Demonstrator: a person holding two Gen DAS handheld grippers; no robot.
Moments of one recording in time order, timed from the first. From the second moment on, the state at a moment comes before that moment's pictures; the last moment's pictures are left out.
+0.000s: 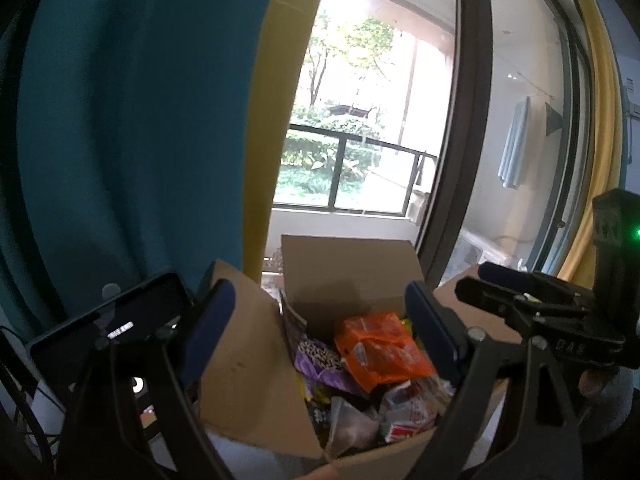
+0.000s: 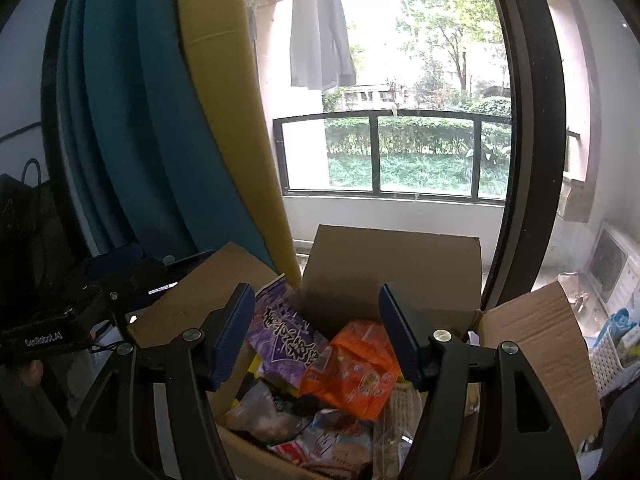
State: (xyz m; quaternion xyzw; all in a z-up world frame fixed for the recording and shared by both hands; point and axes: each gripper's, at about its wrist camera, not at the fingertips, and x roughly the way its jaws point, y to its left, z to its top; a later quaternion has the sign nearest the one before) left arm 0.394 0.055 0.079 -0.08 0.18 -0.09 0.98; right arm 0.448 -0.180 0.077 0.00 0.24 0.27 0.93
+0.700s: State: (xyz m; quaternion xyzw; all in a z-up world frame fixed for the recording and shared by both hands) left arm 0.313 0.061 0.080 -0.08 0.17 -0.08 0.98; right arm 0.382 -0.183 0.080 -0.01 0.24 0.27 0.93
